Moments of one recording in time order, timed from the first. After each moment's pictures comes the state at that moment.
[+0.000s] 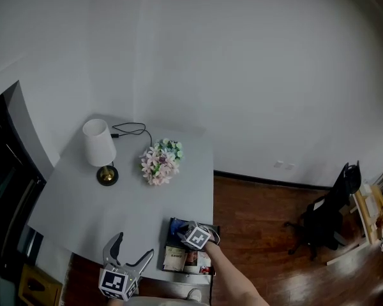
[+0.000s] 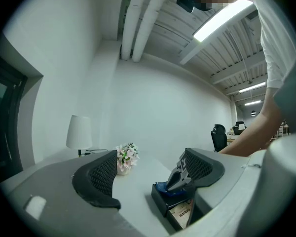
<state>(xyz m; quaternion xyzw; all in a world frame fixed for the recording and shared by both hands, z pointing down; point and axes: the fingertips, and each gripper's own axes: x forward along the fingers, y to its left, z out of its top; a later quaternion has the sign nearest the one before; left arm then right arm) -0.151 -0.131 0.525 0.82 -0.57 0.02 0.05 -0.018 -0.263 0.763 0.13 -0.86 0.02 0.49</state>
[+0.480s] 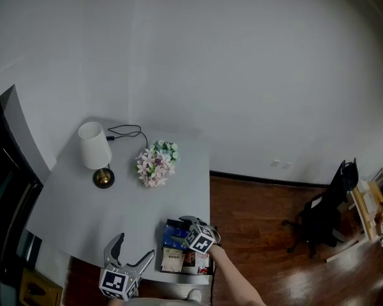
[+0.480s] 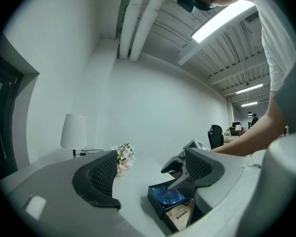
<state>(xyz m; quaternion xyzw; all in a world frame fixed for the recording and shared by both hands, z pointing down) -0.141 -0.136 0.526 0.83 -0.55 0.02 0.05 -0.027 -0.262 0.701 0.15 -0.89 -0.08 0.43</state>
